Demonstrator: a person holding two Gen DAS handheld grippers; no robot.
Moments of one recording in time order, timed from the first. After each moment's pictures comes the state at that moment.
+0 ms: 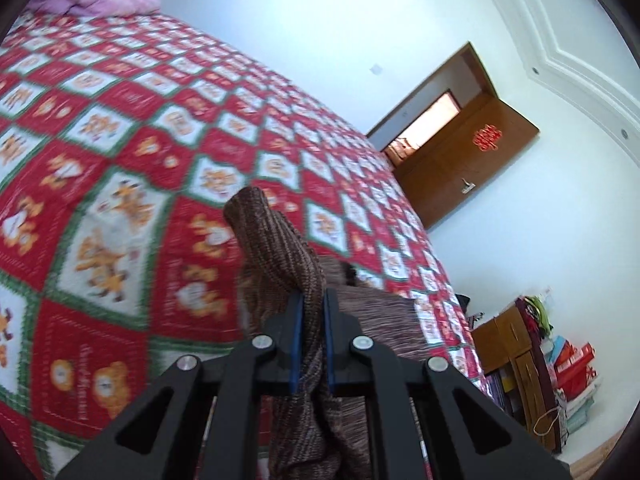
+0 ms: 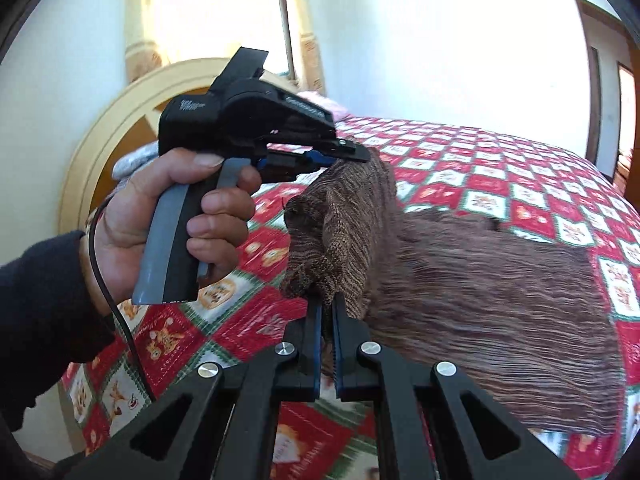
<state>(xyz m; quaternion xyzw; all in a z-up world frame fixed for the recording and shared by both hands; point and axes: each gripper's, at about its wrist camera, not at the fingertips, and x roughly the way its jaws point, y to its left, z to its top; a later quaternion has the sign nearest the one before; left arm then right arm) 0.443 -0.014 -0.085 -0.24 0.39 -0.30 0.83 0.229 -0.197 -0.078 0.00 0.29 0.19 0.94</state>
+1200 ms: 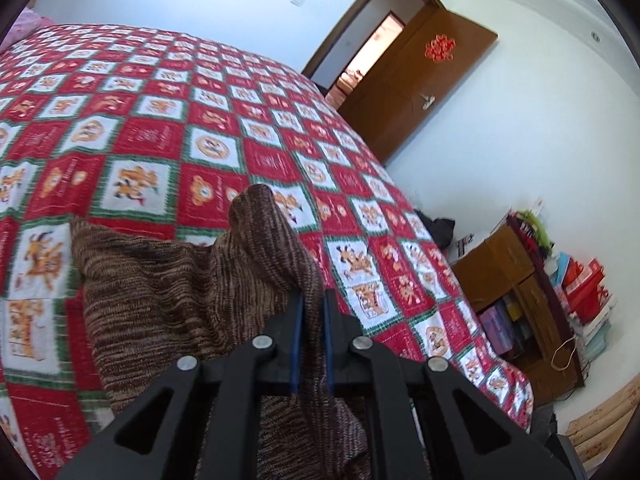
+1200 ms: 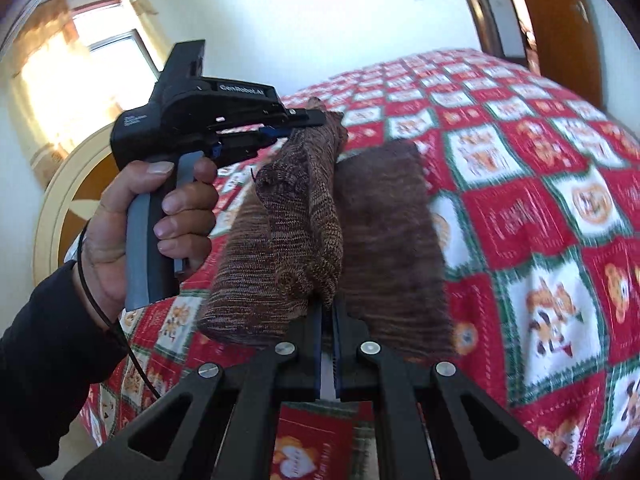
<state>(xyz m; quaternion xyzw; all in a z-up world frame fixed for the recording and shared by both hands) 0.438 -0.244 -0.084 -0.11 0.44 -0.39 0.80 0.211 -0.364 -0.123 0.19 0.36 0.06 0.91</state>
